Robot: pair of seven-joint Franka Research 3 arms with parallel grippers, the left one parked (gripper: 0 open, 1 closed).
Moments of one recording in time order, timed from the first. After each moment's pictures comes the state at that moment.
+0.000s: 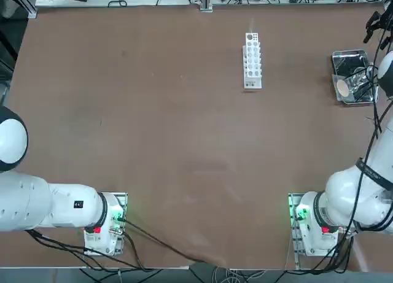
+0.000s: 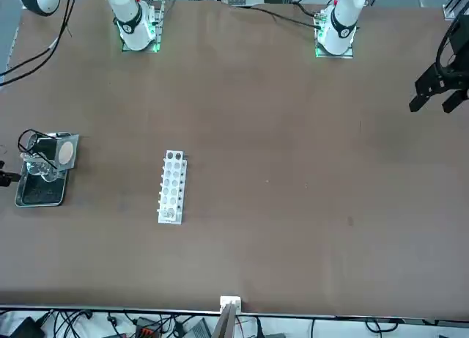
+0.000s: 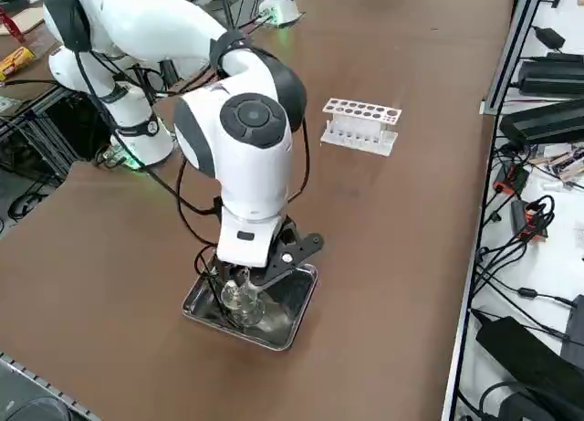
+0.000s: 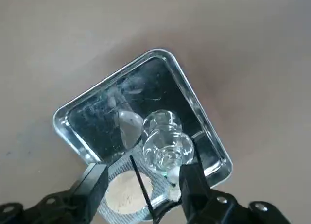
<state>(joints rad) -0.36 0.80 -0.21 -1.11 0.04 1.73 0.00</state>
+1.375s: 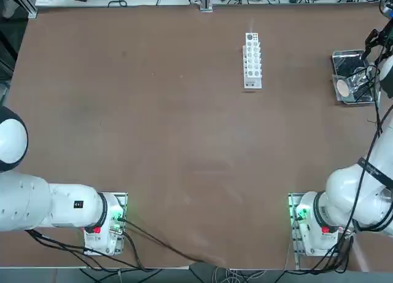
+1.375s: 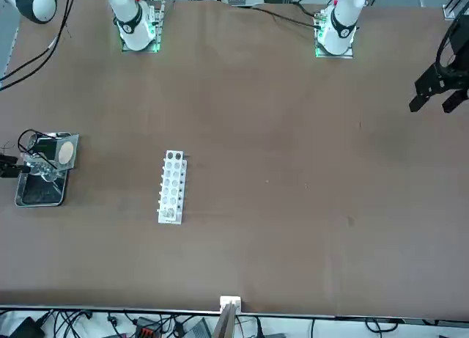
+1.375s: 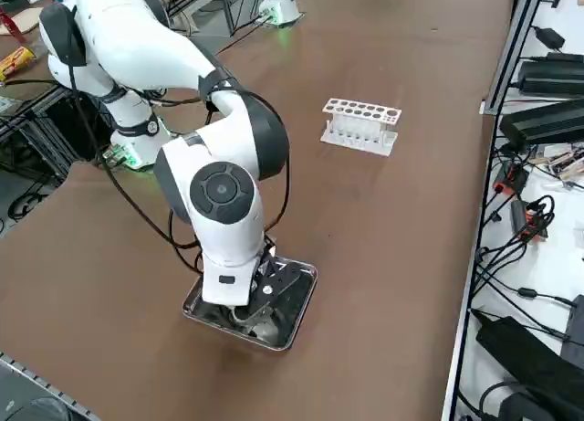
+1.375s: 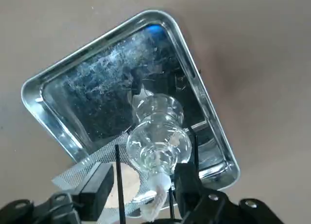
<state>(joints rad) -0.42 0.86 -0.21 -1.11 0.13 1.68 -0.17</state>
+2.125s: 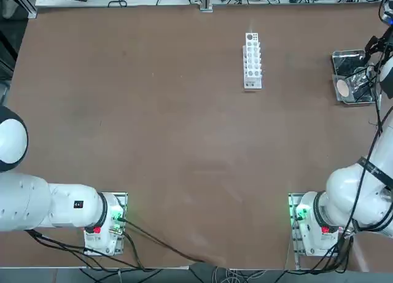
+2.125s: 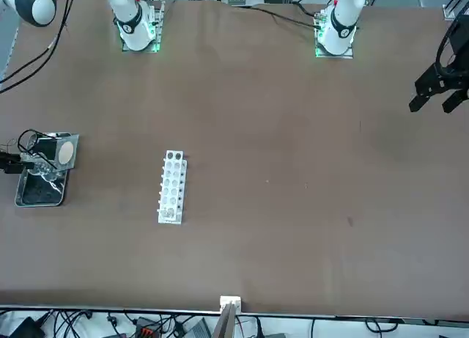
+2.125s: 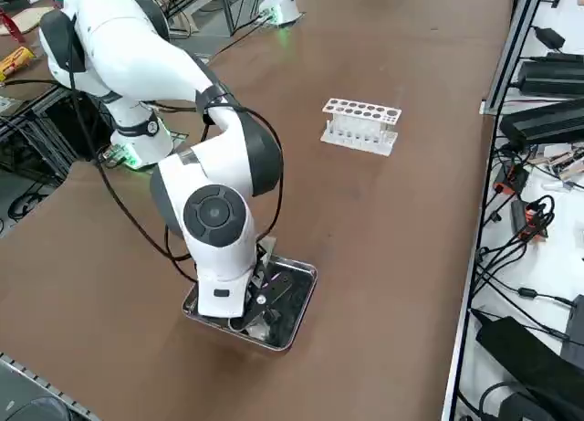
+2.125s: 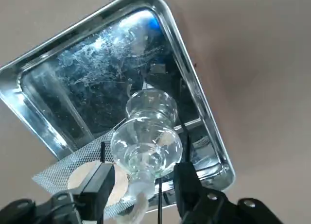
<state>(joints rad) -0.44 0.88 -0.21 -1.11 0.13 1.68 -0.22</state>
